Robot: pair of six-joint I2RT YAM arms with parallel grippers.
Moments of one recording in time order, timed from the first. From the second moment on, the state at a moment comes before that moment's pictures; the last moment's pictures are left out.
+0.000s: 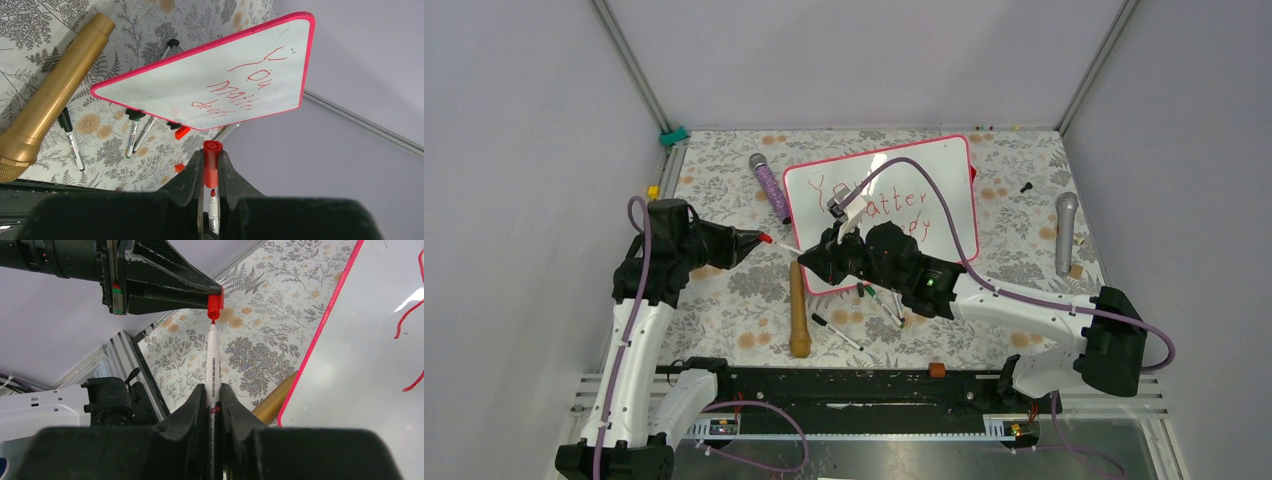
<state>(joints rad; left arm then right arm) -0.05 0.85 1.01 -0.86 0.32 -1.41 1.11 1.38 1.03 0.18 0.04 0.38</state>
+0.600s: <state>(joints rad) -0.05 0.85 1.00 -0.86 0.34 -1.41 1.11 1.41 1.05 0.18 0.04 0.38</state>
